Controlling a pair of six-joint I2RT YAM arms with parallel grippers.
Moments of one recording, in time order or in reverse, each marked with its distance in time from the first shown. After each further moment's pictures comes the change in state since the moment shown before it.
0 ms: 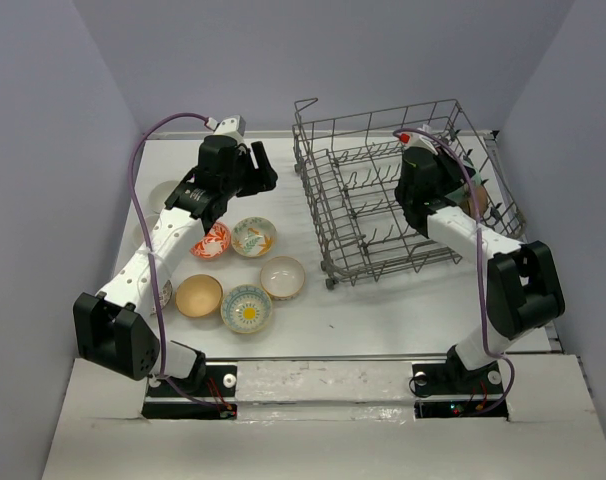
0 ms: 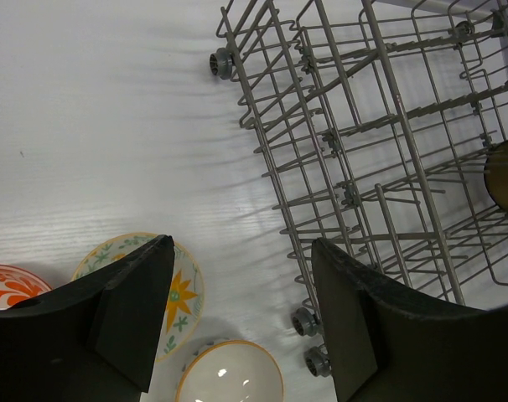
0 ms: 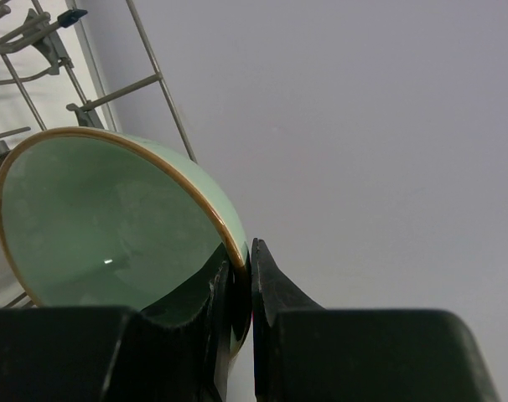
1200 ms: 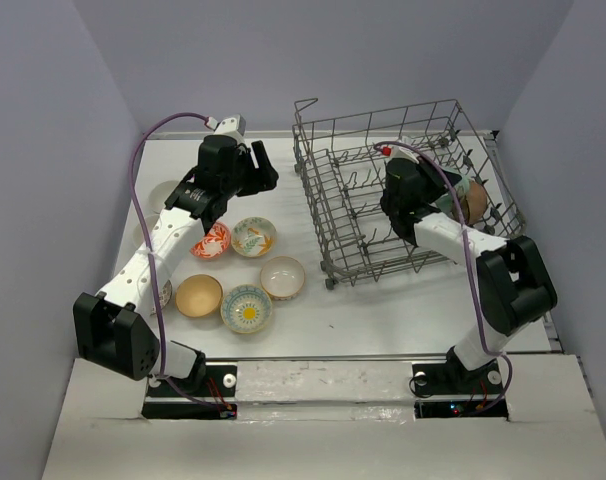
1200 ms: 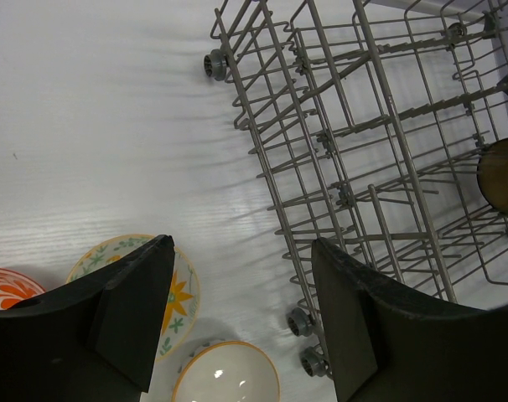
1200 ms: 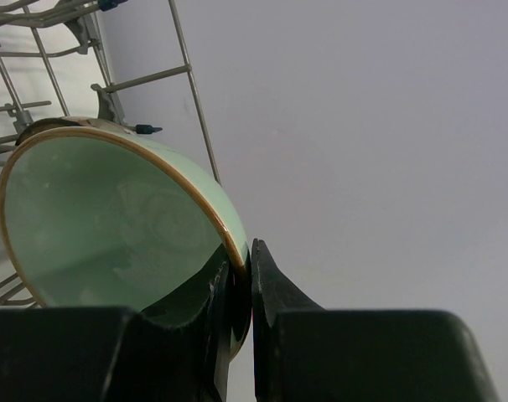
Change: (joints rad) left arm 0.000 0.000 0.000 0.007 0.011 -0.005; right arm 0.086 0.037 -0.048 0.097 0.061 -0.128
